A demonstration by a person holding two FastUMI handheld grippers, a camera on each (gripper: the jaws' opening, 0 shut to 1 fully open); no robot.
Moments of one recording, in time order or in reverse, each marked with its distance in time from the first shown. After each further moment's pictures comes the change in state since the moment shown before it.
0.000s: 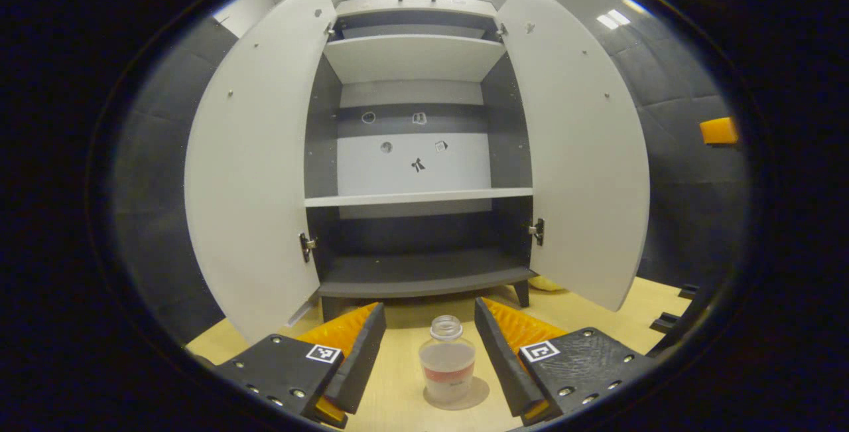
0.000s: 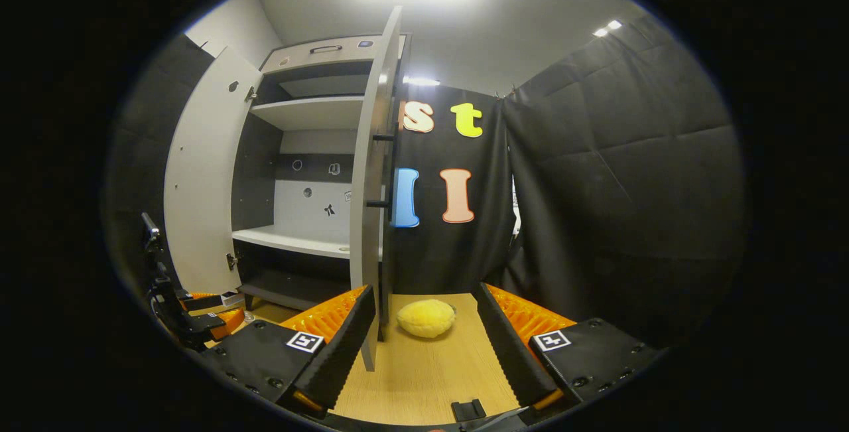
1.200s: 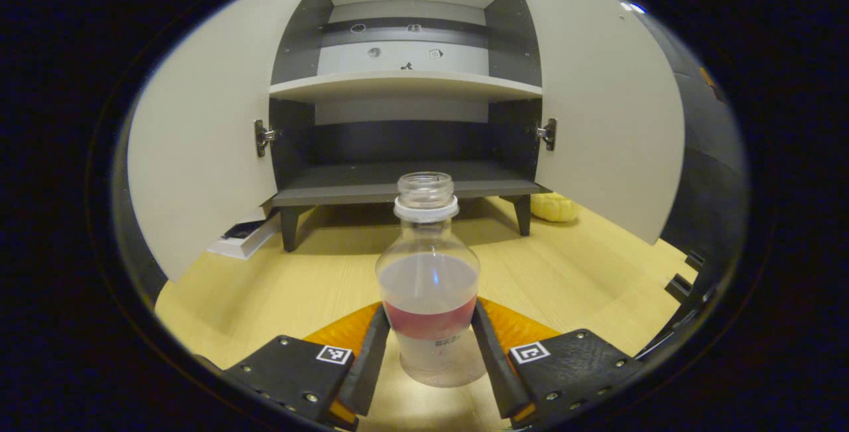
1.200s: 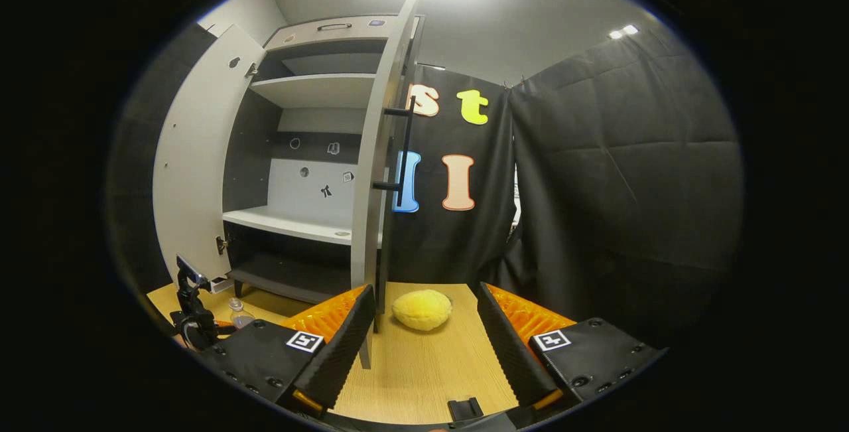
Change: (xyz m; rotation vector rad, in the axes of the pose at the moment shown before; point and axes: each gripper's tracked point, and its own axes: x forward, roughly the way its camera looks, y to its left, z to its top) left arm 0.035 -0.017 -0.118 -0.054 0.273 -0.059; right arm 0.024 0.015 -0.007 -0.055 0.059 -0.015
